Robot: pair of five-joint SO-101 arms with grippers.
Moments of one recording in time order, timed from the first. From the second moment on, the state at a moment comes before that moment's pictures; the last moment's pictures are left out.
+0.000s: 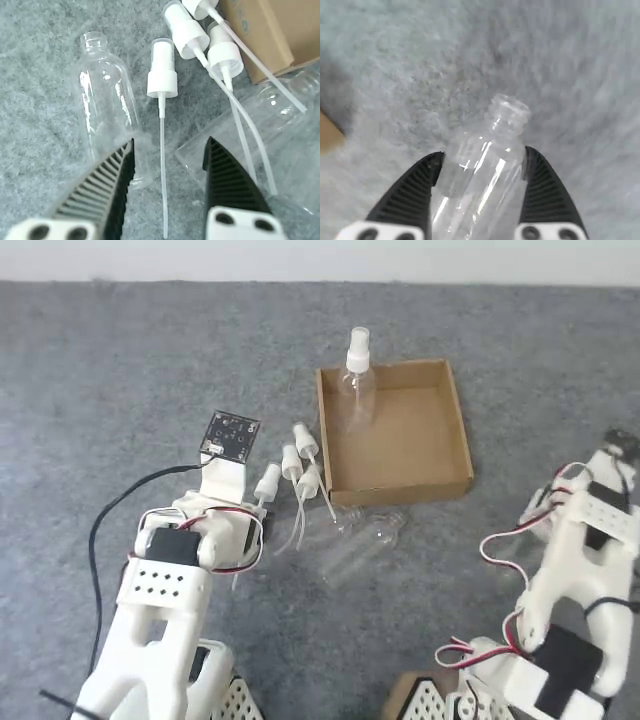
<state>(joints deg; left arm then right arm) 2.0 -47.2 65.5 56.7 -2.4 27.2 -11.7 40.8 54.6 -2.5</state>
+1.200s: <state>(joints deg) 2.0 -47.2 65.5 56.7 -2.4 24.3 -10.3 37.2 66.6 57.3</state>
